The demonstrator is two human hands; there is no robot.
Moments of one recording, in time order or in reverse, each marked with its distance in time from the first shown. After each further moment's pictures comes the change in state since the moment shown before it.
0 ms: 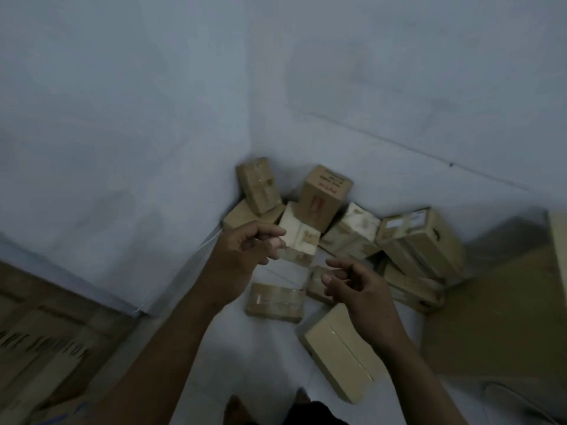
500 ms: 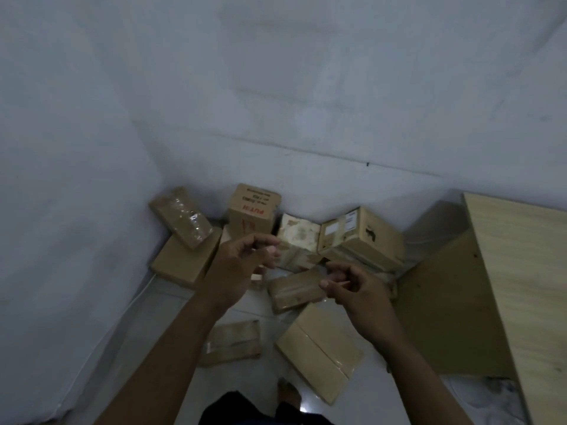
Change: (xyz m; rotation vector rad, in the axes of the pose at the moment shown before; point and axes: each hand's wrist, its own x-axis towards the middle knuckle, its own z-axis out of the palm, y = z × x) left_hand 0.187 0.000 0.191 -0.025 -0.265 -0.090; right_hand 0.125 0.044 -0.189 -0.036 0.192 0.102
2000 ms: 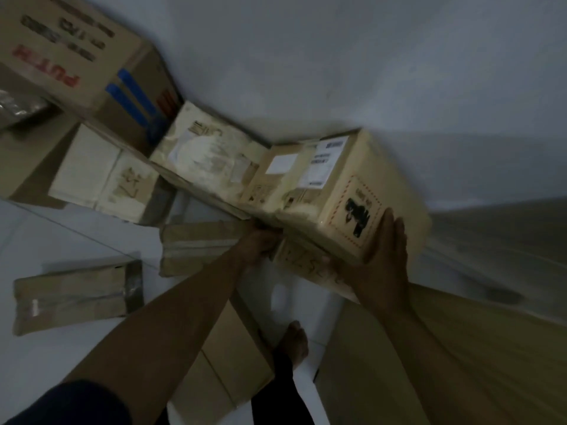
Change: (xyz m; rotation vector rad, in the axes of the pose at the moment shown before) left_hand 0.410 -0.503 0.280 -0.374 0.080 -0.696; right_hand 0.399 0.437 -0.185 -0.575 -0.042 0.232
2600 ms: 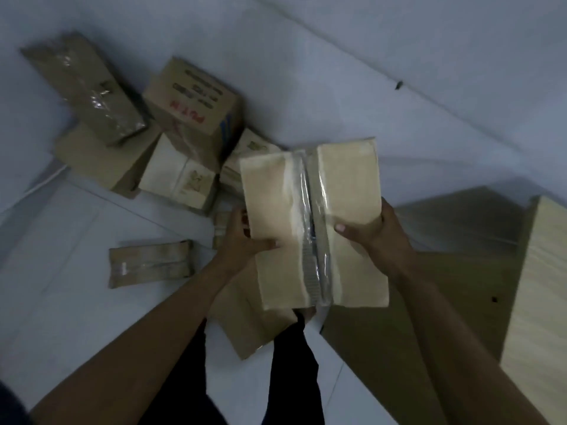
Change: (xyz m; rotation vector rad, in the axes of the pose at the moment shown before) left_hand -0.290 0.081 -0.059 0.086 0.147 0.370; right_hand -0.165 -0.193 -0.102 0.256 -0.115 -0.043
